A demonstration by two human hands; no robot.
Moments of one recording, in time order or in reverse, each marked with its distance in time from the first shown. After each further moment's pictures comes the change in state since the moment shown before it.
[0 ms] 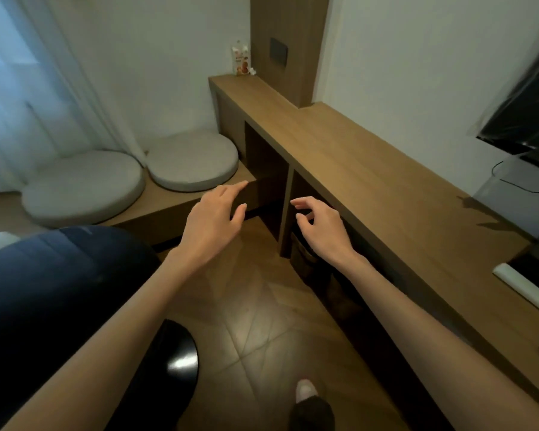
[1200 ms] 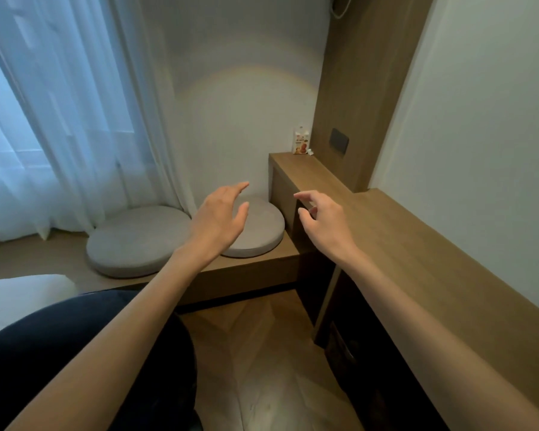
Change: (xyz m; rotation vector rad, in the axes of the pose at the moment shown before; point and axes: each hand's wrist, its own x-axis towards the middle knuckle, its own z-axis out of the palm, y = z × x) left_hand 0.148 -0.088 -0.102 0.016 0.236 -0.115; right_hand 0.195 -0.144 0.012 0.064 0.023 -0.325
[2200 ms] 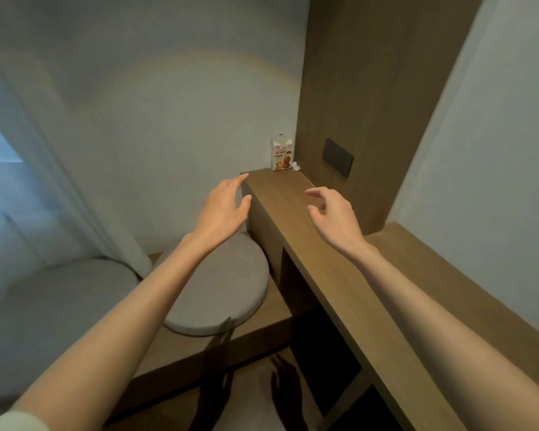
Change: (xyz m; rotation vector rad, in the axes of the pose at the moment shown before) left_hand 0.428 -0.120 0.275 -0.101 -0.162 -0.021; right_hand 0.416 0.255 0.095 -0.096 0.021 0.183
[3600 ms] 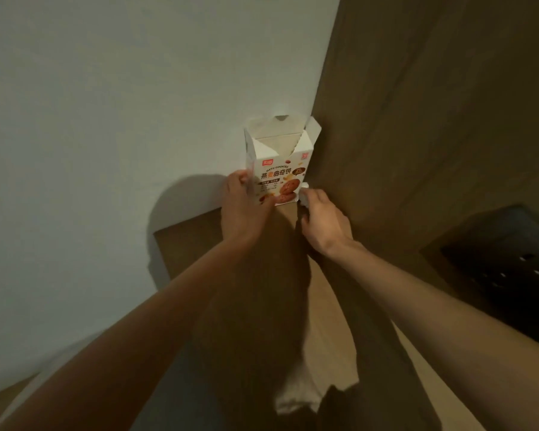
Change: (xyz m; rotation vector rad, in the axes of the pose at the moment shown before) left_hand 0.595 -0.273 0.450 -0.478 -0.064 -0.397; right_hand 0.609 0.330 0.346 -0.348 -0.299 0.224
